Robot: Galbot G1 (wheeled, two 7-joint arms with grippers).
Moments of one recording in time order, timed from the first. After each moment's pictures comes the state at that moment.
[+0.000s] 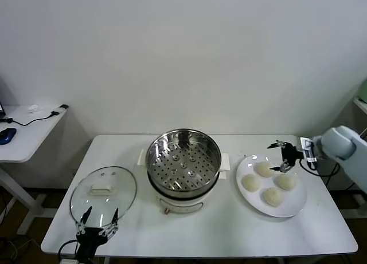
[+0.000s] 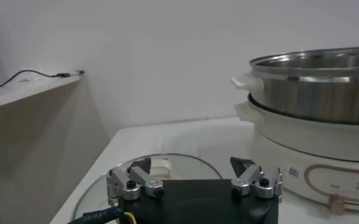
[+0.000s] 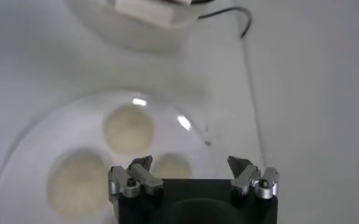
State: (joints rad) left arm 1.80 -1.41 -0.67 -2.05 -0.12 0.02 0.03; right arm 0.08 0.59 -0.81 1.10 0.07 0.03 -1.06
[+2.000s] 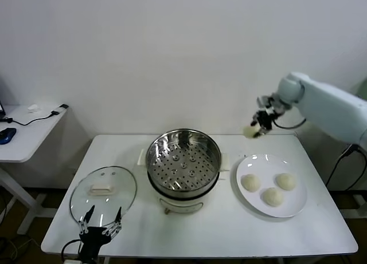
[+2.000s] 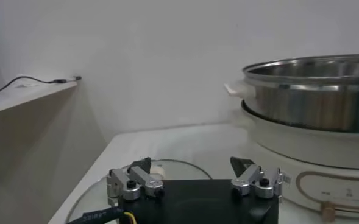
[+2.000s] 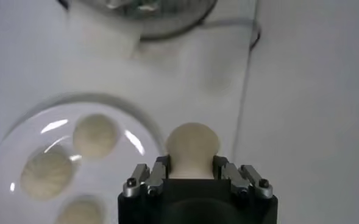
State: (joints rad) left arm 1.80 -1.43 -0.66 -2.06 -0.08 0.01 0.04; right arm 0.70 0.96 -1.26 1.14 0.28 0.03 -1.17
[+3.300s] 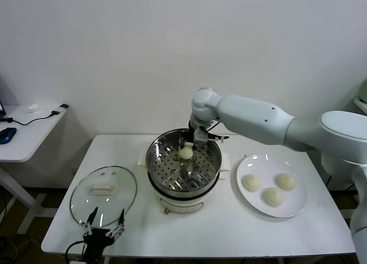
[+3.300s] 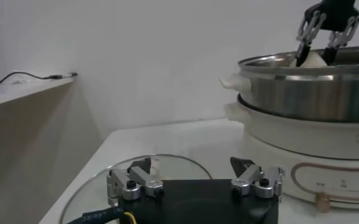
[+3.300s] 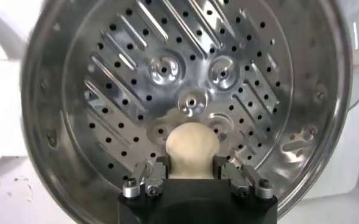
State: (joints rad) left arm 1.80 -1.45 -0.63 -2.03 -0.06 -0.01 0.03; right arm 0.44 1.29 -1.22 1.03 -0.41 0.64 -0.91
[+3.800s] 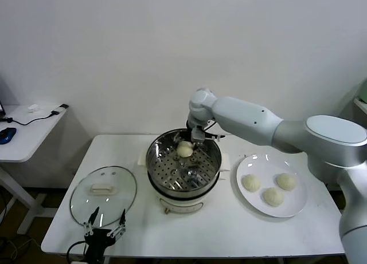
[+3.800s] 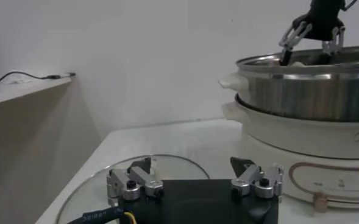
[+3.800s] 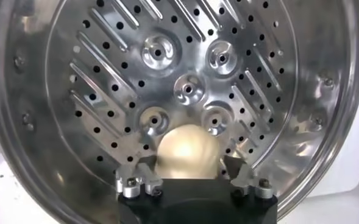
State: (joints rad) left arm 1.80 -1.45 -0.63 -2.03 -0.05 -0.02 0.03; right arm 0.43 1.33 -1.22 0.97 -0.38 0.68 -0.91
